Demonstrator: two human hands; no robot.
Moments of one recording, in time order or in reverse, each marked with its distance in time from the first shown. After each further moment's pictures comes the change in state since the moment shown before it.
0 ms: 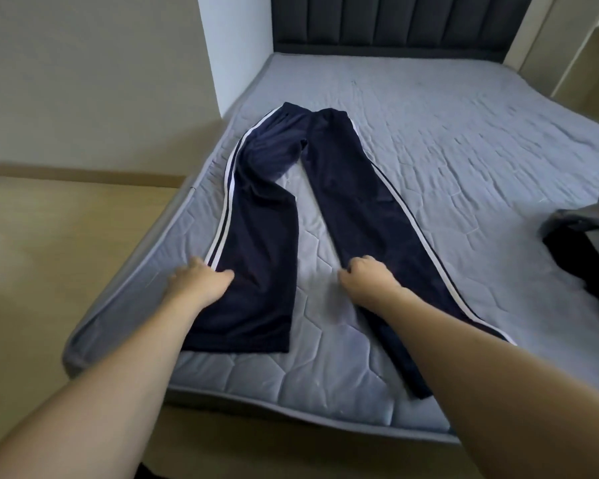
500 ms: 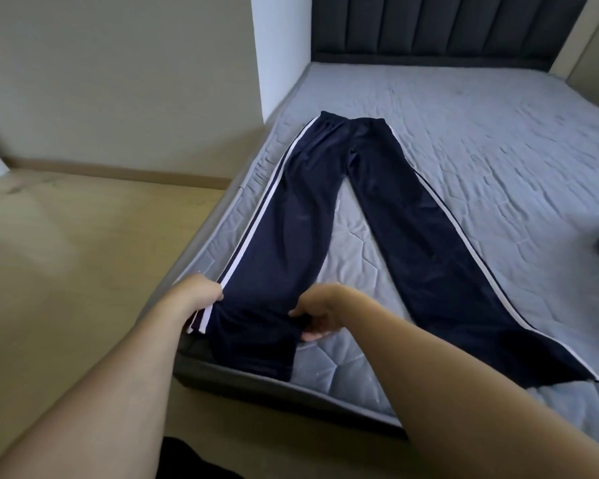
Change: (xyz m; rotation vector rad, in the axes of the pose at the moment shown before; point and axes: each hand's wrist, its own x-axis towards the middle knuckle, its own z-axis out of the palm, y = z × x) left_hand 0.001 -0.088 -0.030 -0.260 -0.130 -0.114; right_hand -0.019 -0.126 0.069 0.635 -0.870 0.336
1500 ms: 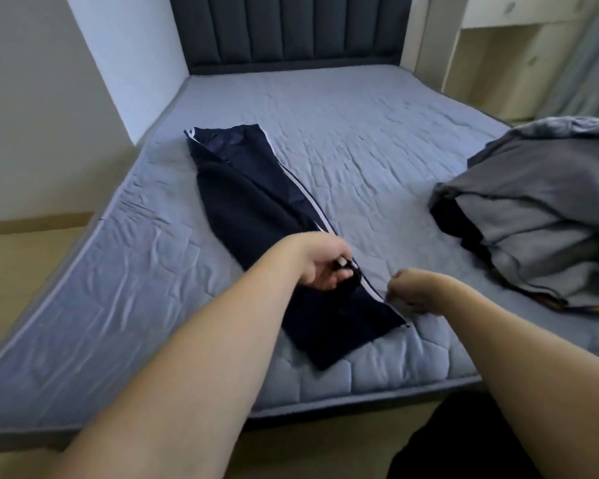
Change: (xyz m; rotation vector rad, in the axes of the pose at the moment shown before) left_hand -0.211 0.304 0.173 -0.116 -0.908 0.347; right_hand -0.148 0.215 -0.240 -0.267 0.742 0.013
